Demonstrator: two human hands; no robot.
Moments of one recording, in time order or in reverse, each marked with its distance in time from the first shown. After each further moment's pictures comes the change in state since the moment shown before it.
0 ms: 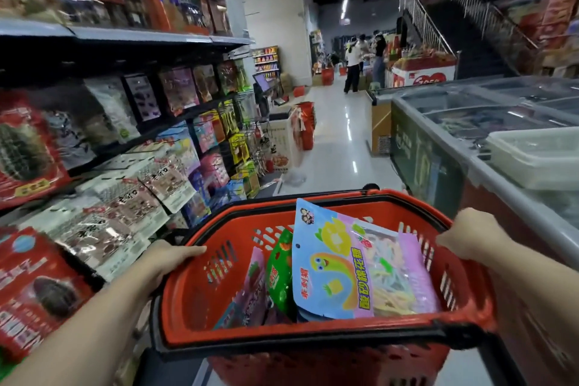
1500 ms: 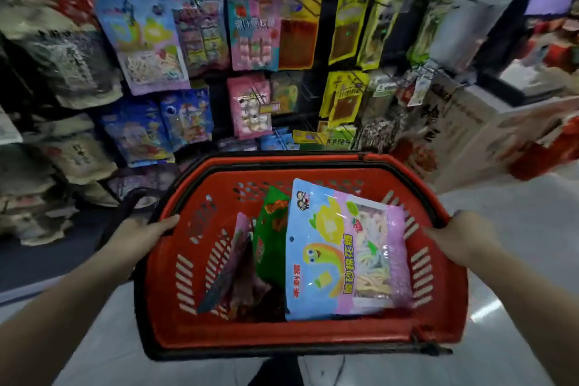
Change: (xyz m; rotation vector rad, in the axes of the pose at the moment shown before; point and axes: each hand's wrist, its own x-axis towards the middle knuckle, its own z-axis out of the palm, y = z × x) left_hand 0.768 0.393 0.461 -0.595 0.686 -0.683; right_hand 1.178 -0.551 0.347 -0.168 -0.479 -0.889
